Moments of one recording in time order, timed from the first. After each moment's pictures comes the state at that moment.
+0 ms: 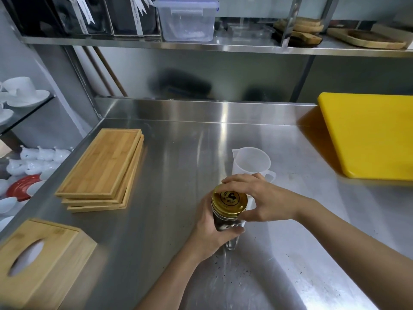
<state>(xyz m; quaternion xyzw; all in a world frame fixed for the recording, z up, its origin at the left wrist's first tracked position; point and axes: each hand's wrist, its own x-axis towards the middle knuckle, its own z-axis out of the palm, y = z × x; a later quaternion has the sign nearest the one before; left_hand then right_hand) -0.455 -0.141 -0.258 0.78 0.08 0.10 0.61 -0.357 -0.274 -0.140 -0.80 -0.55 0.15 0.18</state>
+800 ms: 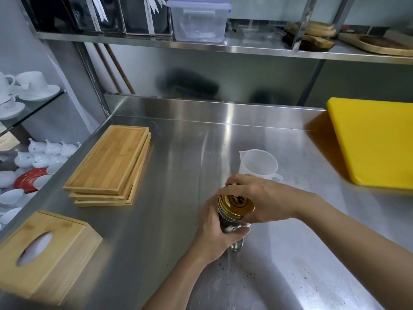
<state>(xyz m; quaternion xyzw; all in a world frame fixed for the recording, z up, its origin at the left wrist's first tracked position) -0.459 -0.146 -0.254 0.80 0.10 0.11 0.59 -0.358 -0.258 -0.126 -0.80 -0.58 0.14 0.03</state>
